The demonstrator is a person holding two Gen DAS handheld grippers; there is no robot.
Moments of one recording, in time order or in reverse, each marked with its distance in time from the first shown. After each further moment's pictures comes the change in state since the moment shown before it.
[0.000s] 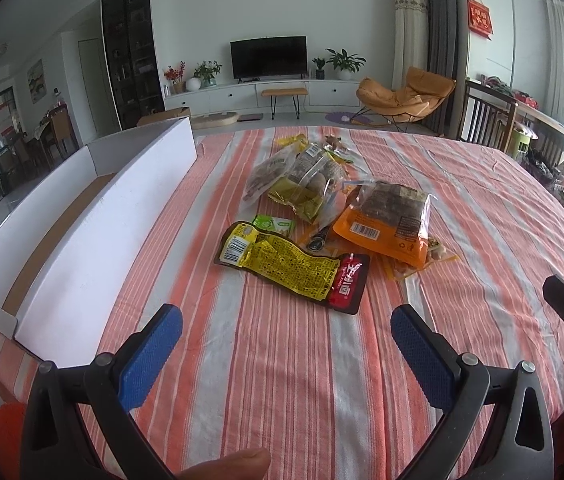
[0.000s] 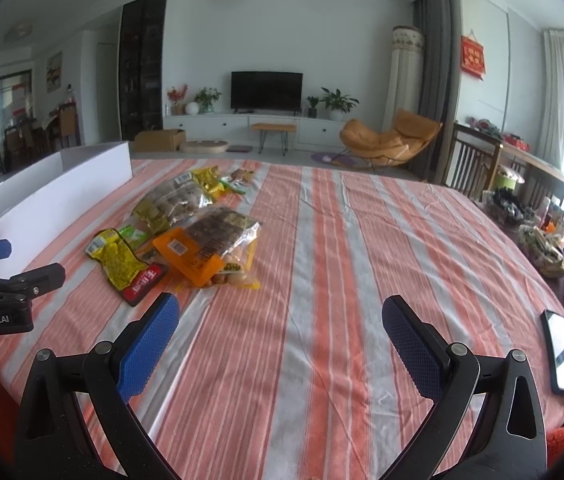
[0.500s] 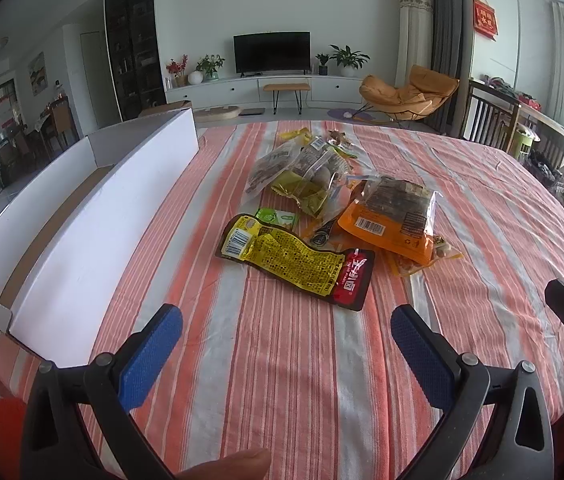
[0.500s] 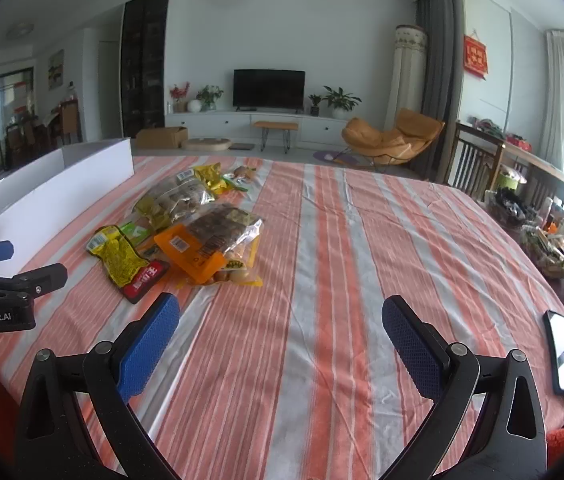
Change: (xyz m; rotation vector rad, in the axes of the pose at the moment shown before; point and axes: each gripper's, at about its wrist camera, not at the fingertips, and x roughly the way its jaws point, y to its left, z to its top) left arm 0.005 0.005 -0.001 -0.019 0.015 -0.003; right arm 0.001 0.002 0.000 -0.013 0.005 0.005
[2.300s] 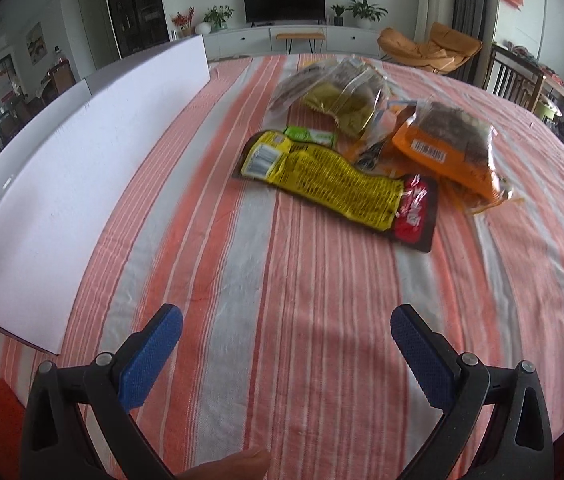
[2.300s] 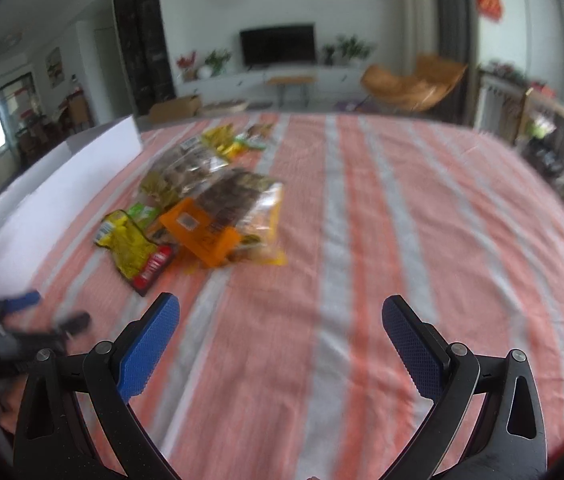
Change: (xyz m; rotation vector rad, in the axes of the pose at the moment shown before) left arm 0.069 0.026 -0.032 -0.013 0.196 0.042; right arm 0.059 -0.006 0.016 0.109 0.202 0.166
